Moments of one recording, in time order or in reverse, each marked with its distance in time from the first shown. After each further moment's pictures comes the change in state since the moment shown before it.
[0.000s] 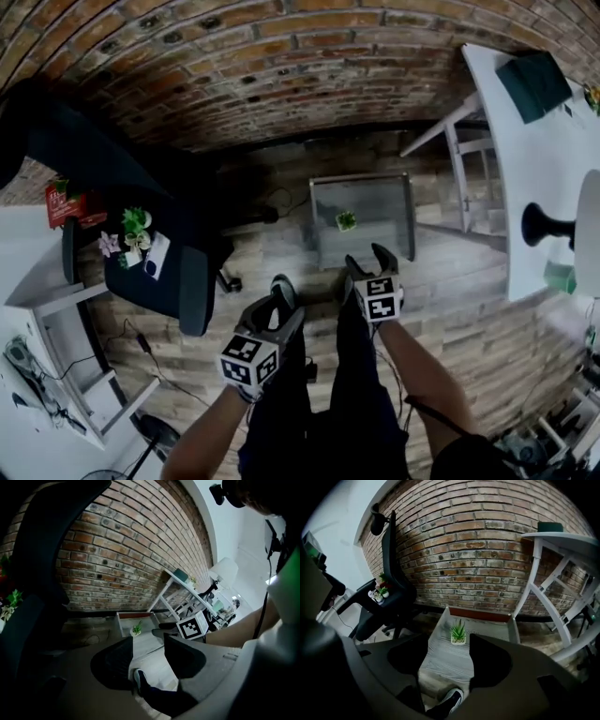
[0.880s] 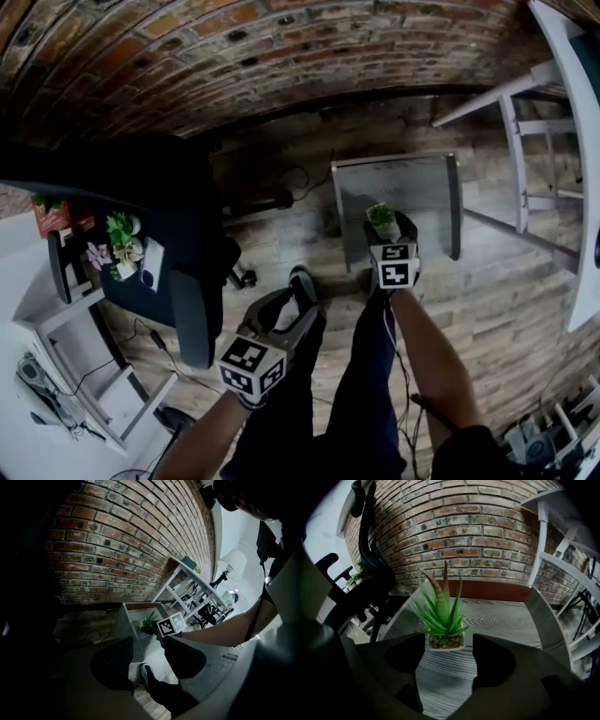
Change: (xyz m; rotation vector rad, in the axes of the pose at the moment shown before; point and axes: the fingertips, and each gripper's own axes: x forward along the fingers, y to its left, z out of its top) left arm 0.079 0.087 -0.027 0.020 0.106 -0.051; right arm 0.180 -0.043 -0.063 0.066 0.059 -0.101
